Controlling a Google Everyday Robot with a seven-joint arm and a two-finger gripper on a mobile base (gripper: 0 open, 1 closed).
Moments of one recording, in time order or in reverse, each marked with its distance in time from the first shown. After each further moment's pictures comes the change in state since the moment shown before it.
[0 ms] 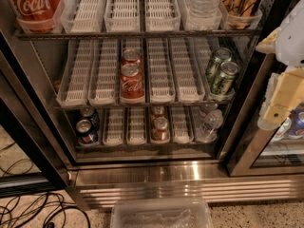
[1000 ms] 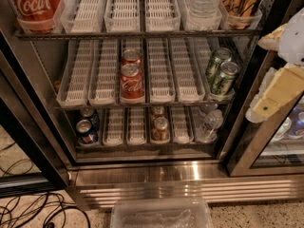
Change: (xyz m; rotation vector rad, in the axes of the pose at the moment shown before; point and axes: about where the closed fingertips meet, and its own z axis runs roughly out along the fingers) arm -0.015 -0.010 0.000 0.058 -0.166 0.095
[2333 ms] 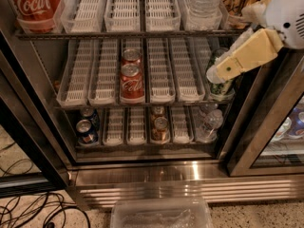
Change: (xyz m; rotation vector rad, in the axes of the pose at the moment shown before) arm -0.081 -0.020 -0.026 0.071 -0.394 0.170
